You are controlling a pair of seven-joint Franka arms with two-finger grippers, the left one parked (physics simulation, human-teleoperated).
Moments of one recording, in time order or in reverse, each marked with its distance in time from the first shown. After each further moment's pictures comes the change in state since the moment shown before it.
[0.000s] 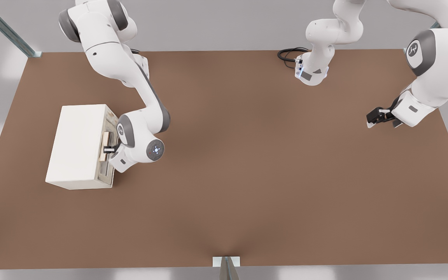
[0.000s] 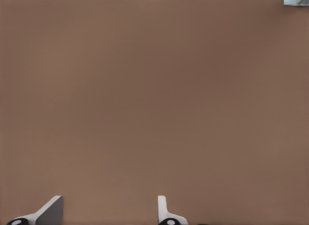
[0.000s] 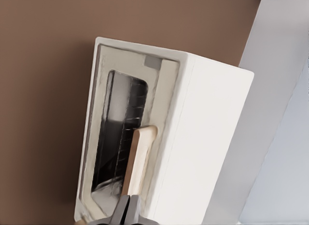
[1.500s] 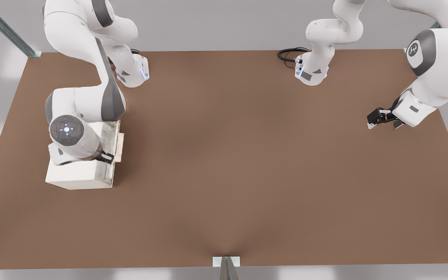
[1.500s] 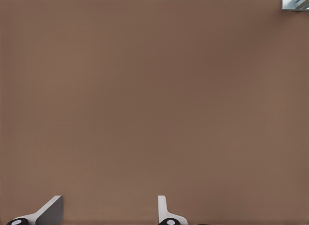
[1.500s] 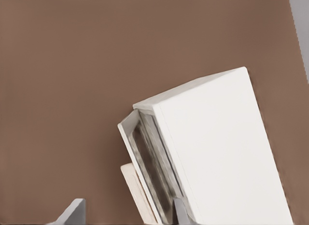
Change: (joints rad) arm -0.278 -0.134 0.080 0.329 0.391 0.014 0.141
